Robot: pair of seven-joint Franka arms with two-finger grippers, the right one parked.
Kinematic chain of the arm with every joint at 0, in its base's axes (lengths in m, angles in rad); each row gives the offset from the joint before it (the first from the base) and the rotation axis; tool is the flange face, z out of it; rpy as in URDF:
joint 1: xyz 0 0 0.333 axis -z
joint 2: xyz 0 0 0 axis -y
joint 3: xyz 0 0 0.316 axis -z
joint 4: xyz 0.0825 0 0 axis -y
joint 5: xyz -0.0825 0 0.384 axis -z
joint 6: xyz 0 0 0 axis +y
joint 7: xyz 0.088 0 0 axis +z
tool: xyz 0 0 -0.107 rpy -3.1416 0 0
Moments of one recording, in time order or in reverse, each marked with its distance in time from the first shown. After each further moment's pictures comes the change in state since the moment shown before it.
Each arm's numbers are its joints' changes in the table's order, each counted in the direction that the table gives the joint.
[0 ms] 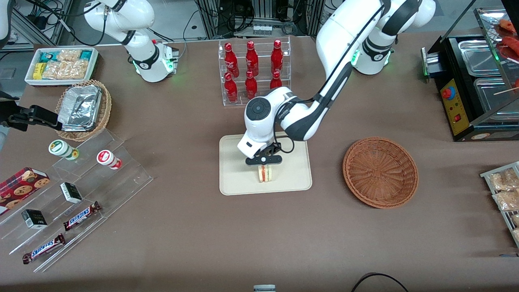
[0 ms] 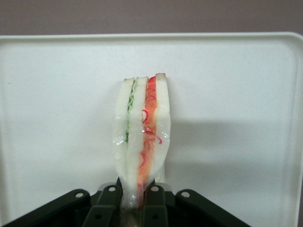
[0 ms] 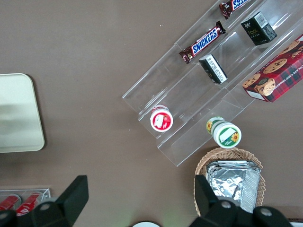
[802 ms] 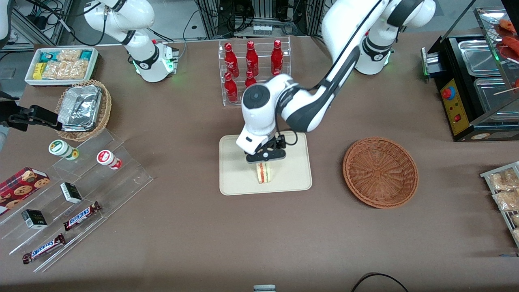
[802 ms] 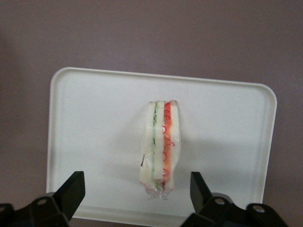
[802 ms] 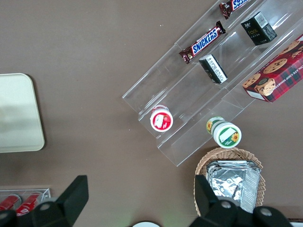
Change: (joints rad) arm 0.001 0.156 -0.043 0.064 -0.002 0.192 0.075
